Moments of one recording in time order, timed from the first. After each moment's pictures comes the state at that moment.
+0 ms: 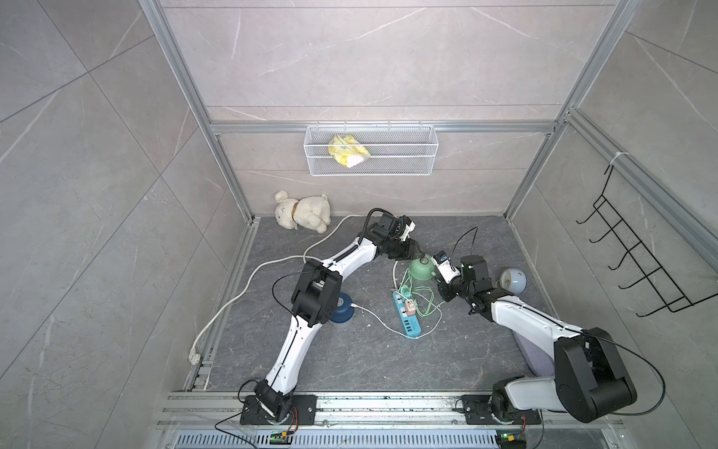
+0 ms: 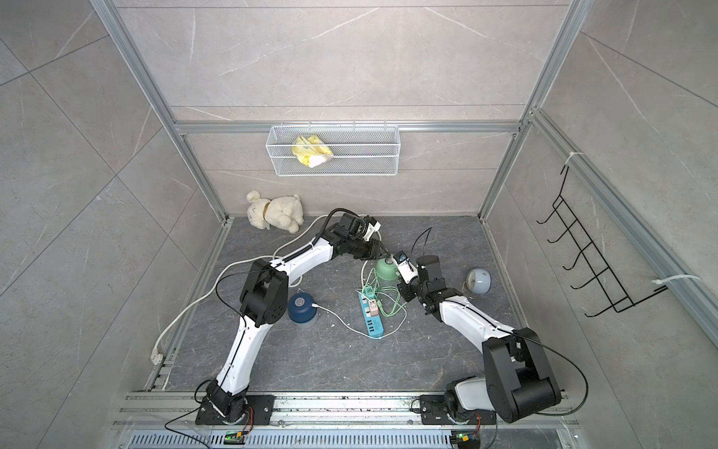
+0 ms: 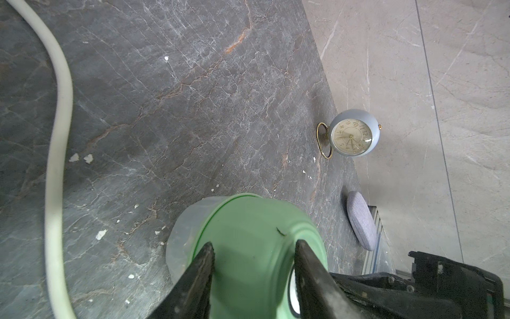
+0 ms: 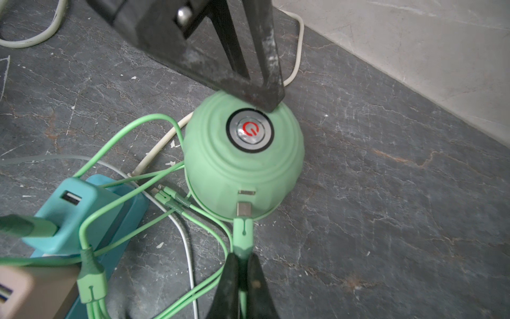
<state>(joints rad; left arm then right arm) -0.65 2.38 2.04 -0.43 0.62 -0.45 0.27 1.38 0.71 -0.01 -0.15 -0.33</state>
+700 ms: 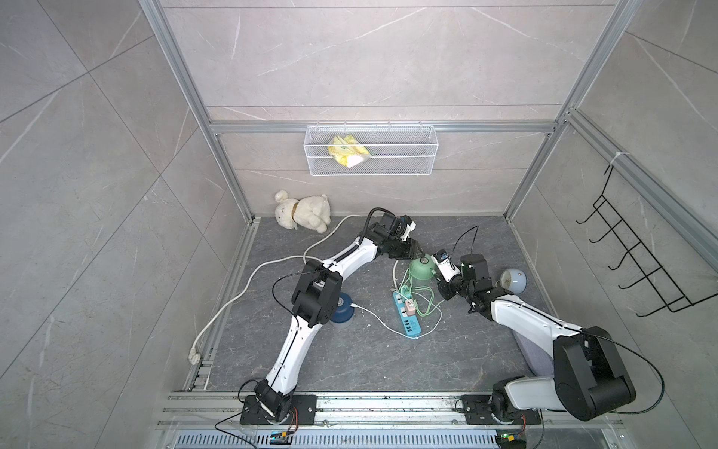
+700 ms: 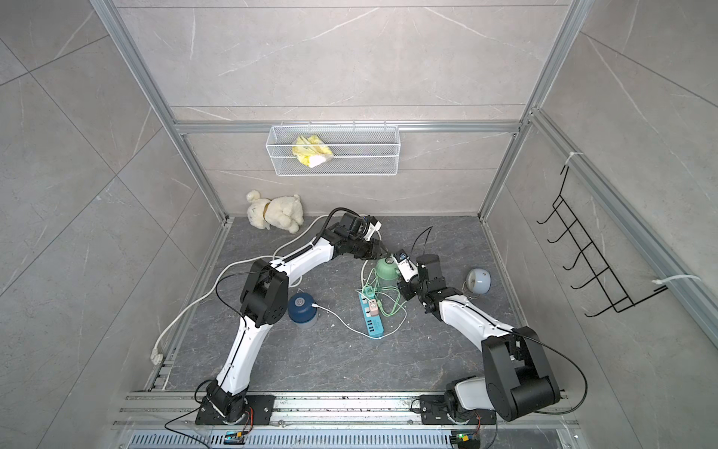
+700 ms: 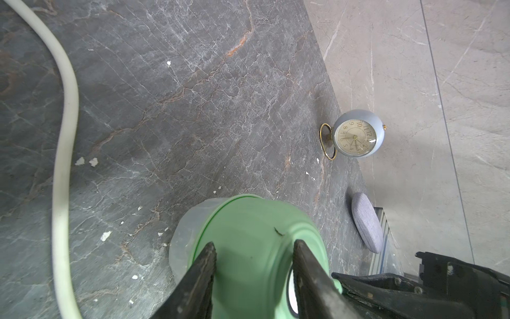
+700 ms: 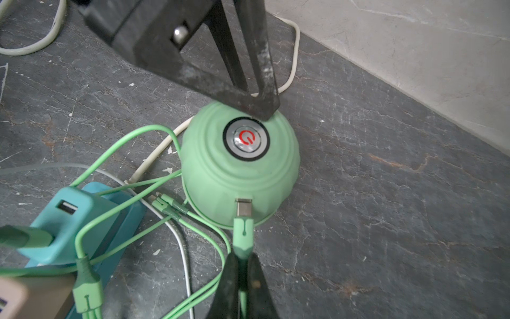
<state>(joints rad) -0.66 2.38 2.05 -0.44 0.58 -0.44 0.27 1.39 0.72 0.01 -0.15 -0.33</state>
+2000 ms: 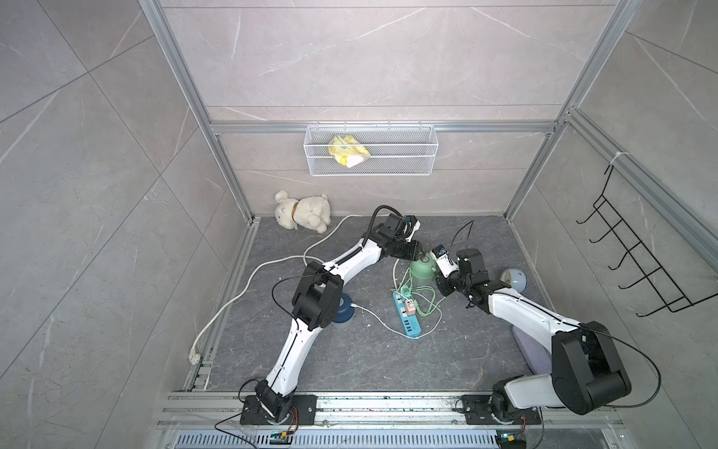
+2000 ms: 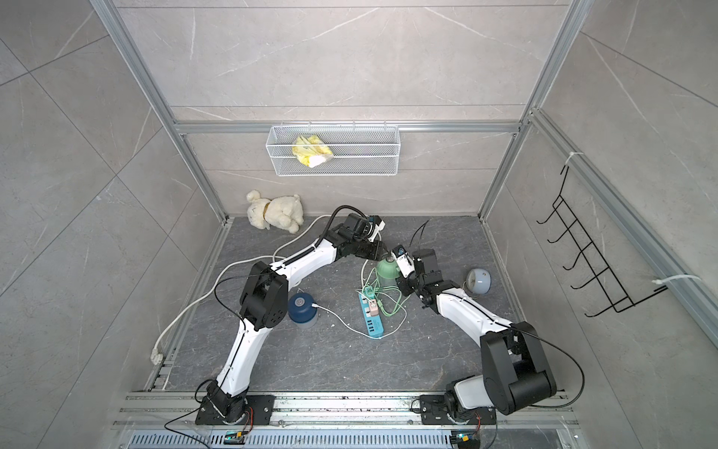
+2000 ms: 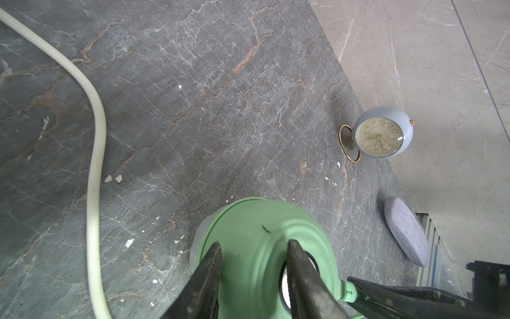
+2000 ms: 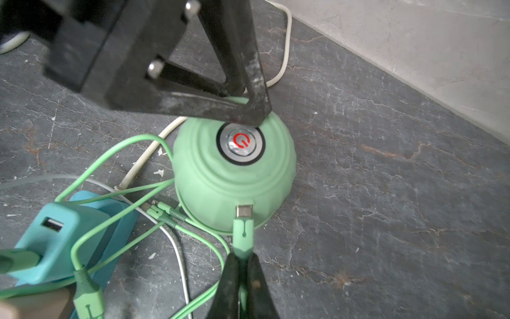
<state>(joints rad) -0.70 2.34 2.03 -0.44 0.45 -0.34 0.29 1.43 0.81 -0.09 -0.09 -0.29</state>
